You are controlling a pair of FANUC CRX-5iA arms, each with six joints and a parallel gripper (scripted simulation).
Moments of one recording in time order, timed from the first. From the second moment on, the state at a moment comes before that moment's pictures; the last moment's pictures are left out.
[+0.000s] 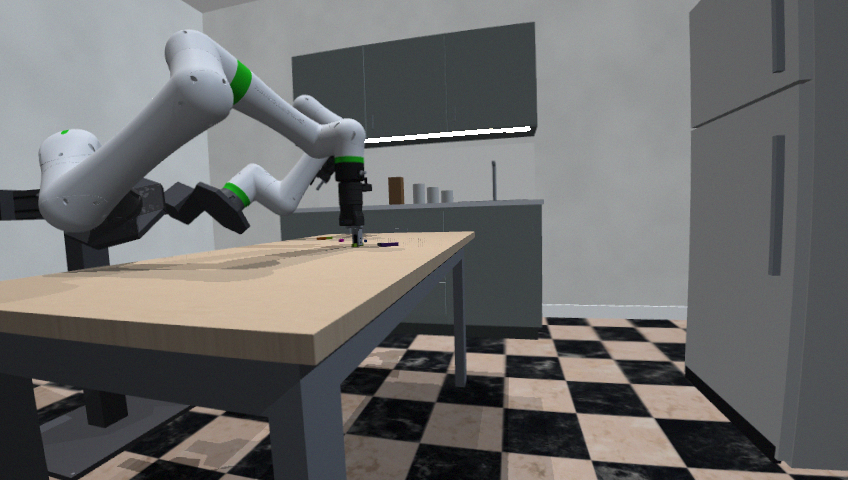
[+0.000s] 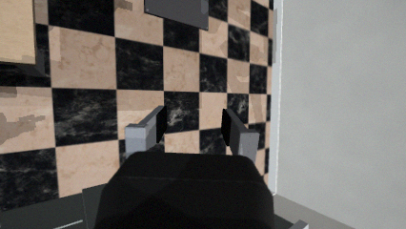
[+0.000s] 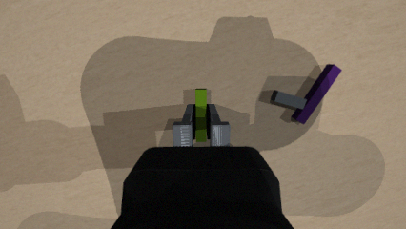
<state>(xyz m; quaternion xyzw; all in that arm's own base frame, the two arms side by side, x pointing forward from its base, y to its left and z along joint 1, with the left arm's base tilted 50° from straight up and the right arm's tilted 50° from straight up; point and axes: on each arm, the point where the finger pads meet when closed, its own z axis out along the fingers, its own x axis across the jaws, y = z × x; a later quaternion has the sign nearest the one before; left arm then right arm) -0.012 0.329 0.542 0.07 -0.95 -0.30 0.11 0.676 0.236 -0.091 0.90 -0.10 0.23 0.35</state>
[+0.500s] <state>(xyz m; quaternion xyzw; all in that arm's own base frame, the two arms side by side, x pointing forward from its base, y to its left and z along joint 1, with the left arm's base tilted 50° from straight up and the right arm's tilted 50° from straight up) -0.012 0.329 0.542 0.07 -0.95 -0.30 0.11 0.676 0.236 -0.091 0.90 -0.10 0.23 0.35</state>
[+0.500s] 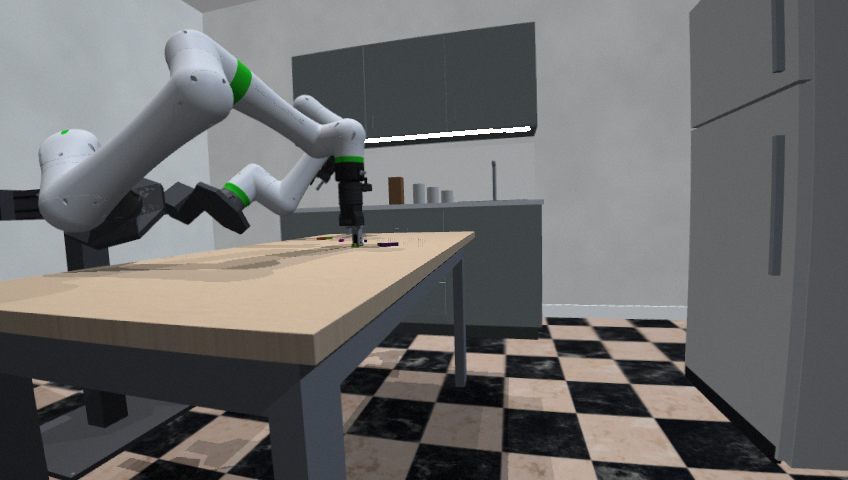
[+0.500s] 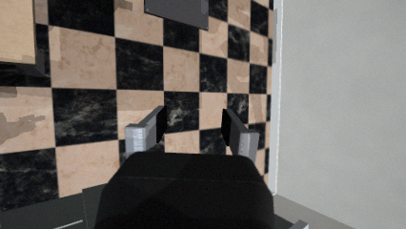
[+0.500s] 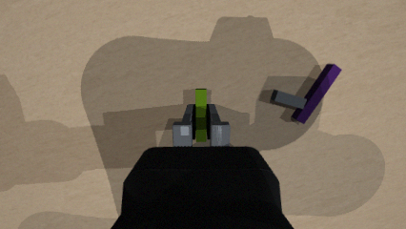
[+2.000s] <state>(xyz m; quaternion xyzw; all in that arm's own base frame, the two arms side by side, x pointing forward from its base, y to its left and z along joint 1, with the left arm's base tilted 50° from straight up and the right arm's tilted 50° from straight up) -0.012 0.329 0.542 0.07 -0.95 -0.30 0.11 0.642 0.346 -0.066 0.91 0.05 0.18 0.38</state>
